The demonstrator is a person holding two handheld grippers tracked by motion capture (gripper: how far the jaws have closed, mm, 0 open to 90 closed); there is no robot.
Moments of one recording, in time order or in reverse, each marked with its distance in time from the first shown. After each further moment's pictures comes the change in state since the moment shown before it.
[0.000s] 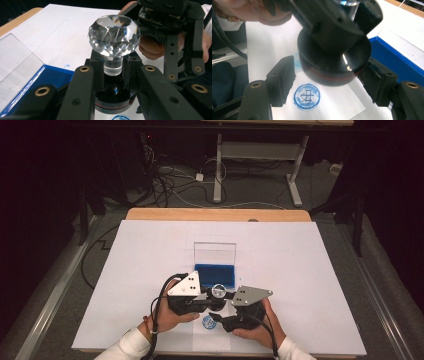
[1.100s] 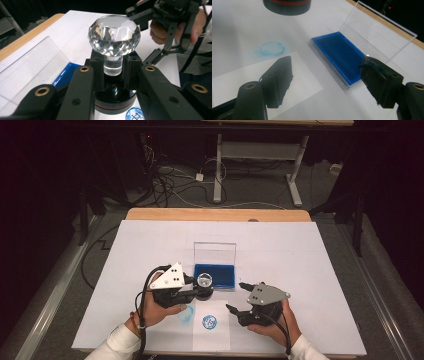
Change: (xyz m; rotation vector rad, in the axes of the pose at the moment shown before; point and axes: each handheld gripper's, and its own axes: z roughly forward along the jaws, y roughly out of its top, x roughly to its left) left arm 0.013 0.000 -0.035 -0.030 0.095 -0.005; right arm -0.018 -0.011 -0.033 -0.001 -0.195 -0.059
